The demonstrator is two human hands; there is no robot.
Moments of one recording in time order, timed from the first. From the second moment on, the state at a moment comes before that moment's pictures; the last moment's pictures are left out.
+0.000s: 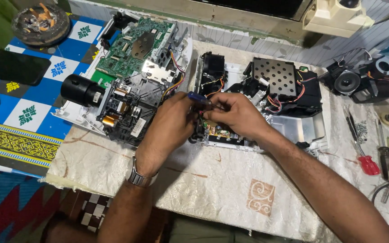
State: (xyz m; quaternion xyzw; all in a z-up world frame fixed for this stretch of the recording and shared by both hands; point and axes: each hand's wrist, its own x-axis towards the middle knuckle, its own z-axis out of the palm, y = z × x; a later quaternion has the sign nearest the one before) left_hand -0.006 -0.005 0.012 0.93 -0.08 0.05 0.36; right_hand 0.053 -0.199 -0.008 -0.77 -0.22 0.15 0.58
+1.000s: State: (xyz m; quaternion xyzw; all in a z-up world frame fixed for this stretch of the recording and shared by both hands) left_hand -0.020 -0.027 0.052 0.95 0.02 -0.07 0.30; right_hand -0.025 -0.393 0.072 -0.88 0.23 -0.06 0.42
